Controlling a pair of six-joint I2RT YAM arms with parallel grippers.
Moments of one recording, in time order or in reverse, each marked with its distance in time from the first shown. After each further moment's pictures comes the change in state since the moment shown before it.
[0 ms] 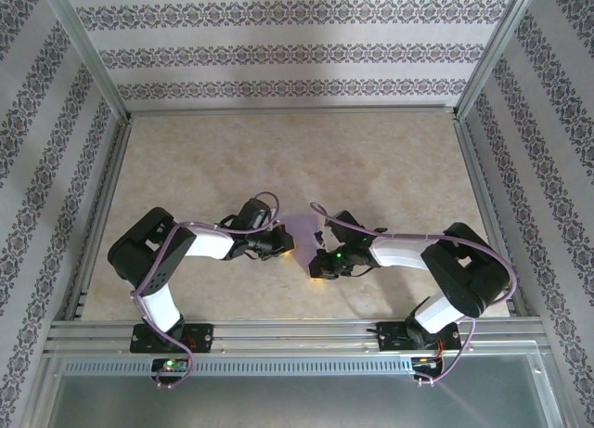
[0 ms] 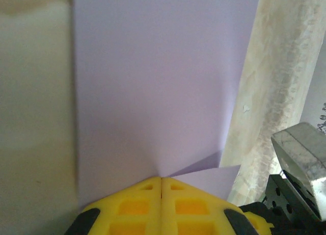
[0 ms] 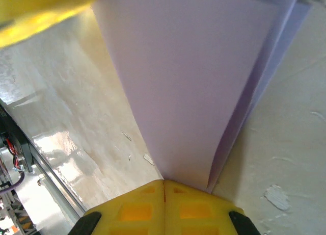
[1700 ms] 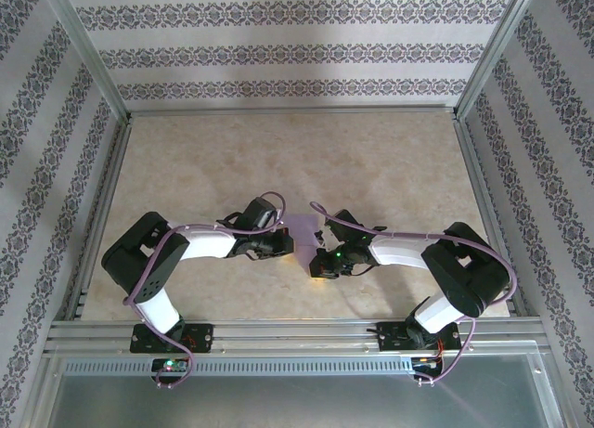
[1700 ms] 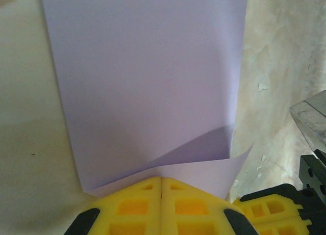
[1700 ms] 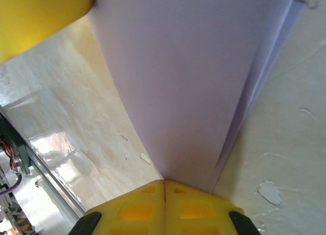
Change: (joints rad) left arm -0.064 -0.055 0.063 -0.211 -0.103 0.158; right arm 0.000 -0.003 0.024 -0.047 0.017 0.000
